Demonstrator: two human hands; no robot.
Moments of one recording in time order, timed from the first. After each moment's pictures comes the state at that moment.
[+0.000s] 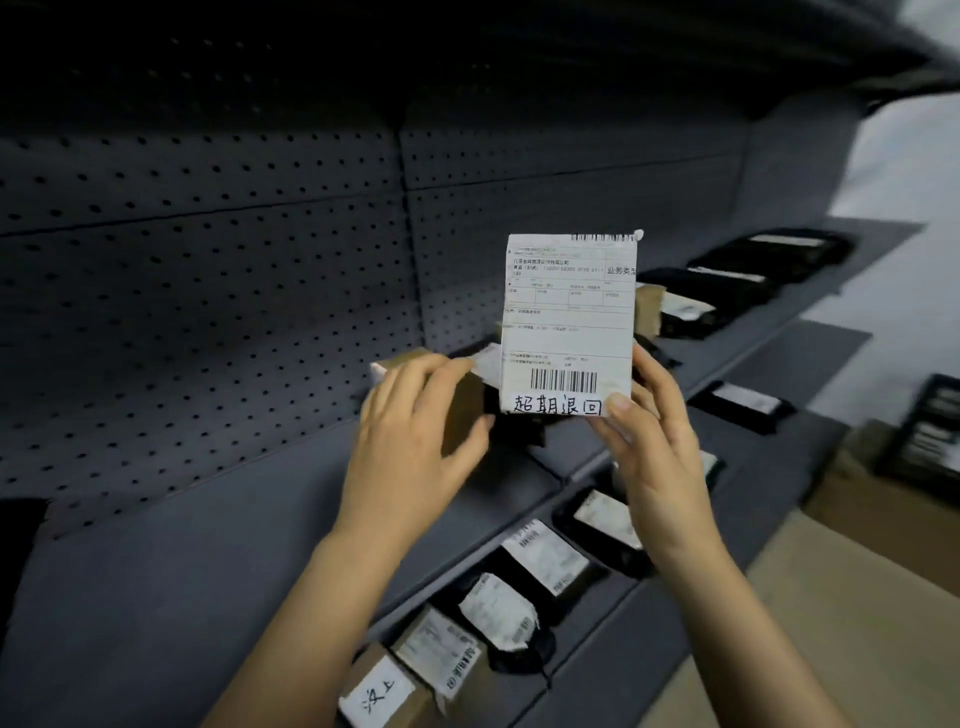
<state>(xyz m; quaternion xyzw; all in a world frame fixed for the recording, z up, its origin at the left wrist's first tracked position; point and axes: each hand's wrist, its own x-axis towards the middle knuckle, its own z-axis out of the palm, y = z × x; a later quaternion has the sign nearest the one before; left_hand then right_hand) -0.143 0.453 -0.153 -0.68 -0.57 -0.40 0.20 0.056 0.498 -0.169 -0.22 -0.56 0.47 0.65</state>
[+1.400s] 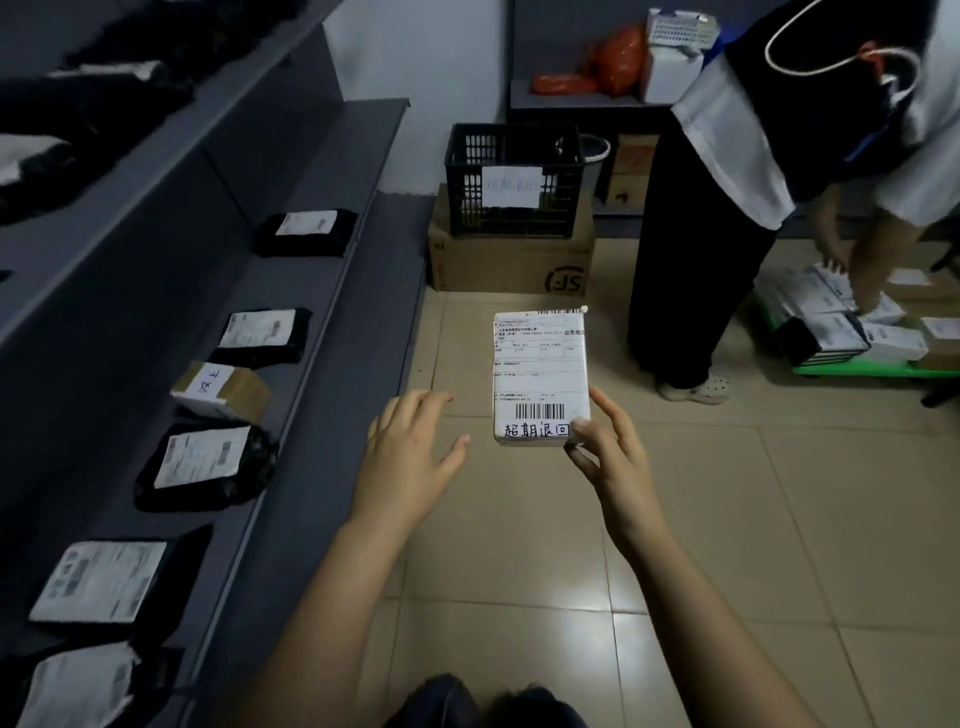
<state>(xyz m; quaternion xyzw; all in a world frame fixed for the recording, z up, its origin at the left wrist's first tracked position) 0.325 0.540 -0.359 -0.88 -0.38 -0.22 -0.16 0.496 0.407 -0.363 -0.62 -0.17 0.37 0.67</state>
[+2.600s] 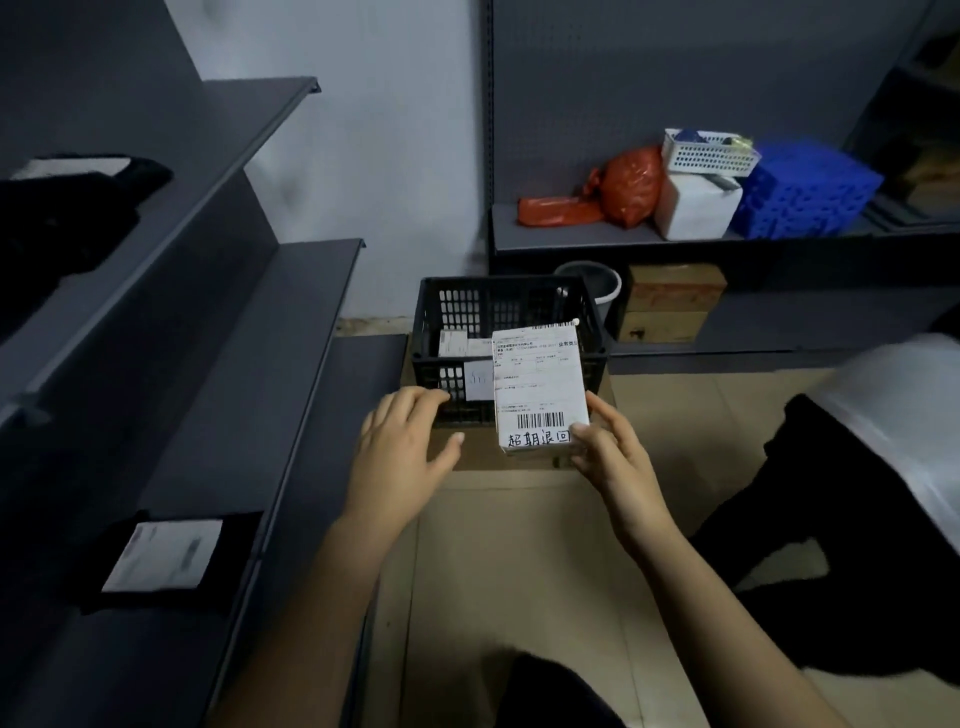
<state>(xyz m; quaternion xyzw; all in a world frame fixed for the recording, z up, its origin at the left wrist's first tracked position) 0.771 1.159 -0.335 -0.91 -0.32 -0.25 -0.10 0.944 1.009 -0.353 -0.63 -0.17 0.33 0.68</state>
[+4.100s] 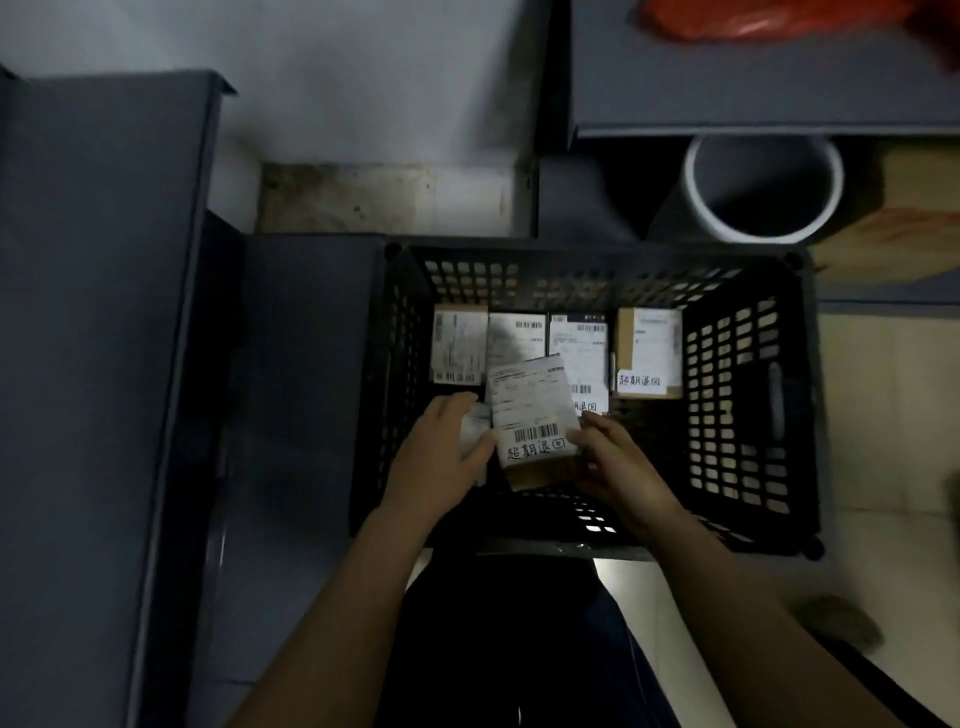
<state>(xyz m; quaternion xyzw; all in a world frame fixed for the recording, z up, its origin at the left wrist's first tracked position) 1.118 1.616 -0.630 -0.79 -0.45 0.05 -0.42 1.287 1.484 -0.660 -0.70 0.05 0.58 0.41</state>
